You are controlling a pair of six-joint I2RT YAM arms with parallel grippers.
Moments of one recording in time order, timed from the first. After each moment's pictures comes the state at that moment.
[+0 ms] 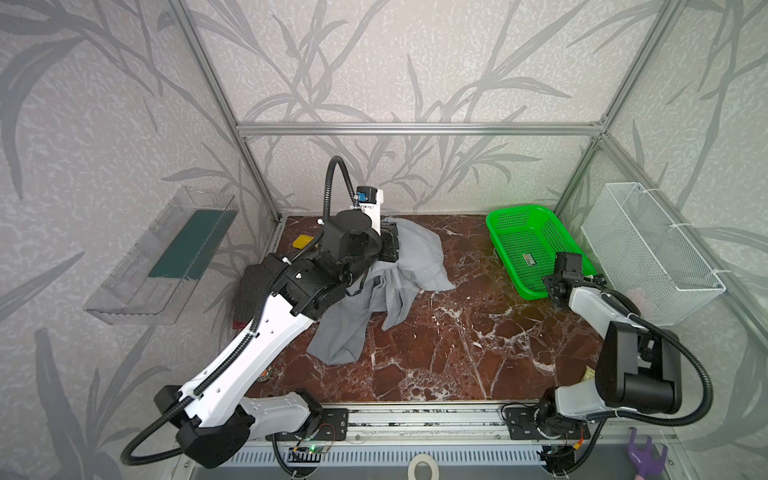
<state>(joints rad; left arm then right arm) -0.69 1.25 1.52 -0.60 -0.22 -0.36 -0.19 1.47 0.83 -0.31 0.30 1.11</state>
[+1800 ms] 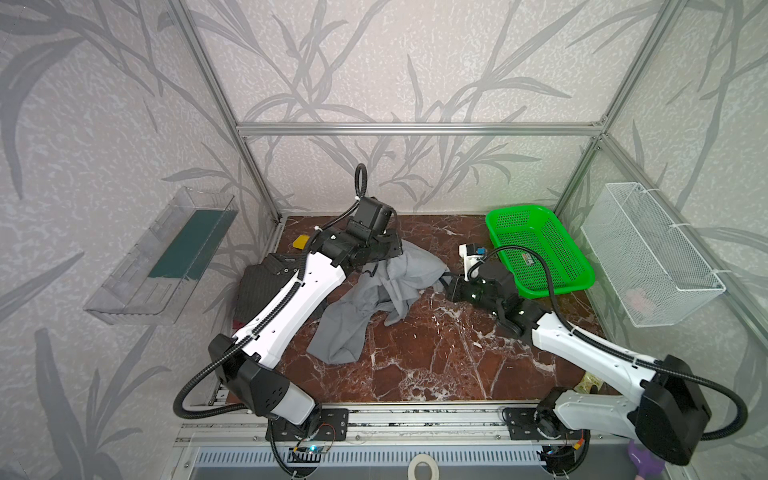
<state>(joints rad) -0.52 1.50 1.63 -0.91 -0.06 -0.67 0.64 1.19 0.82 0.03 -0.05 0.60</state>
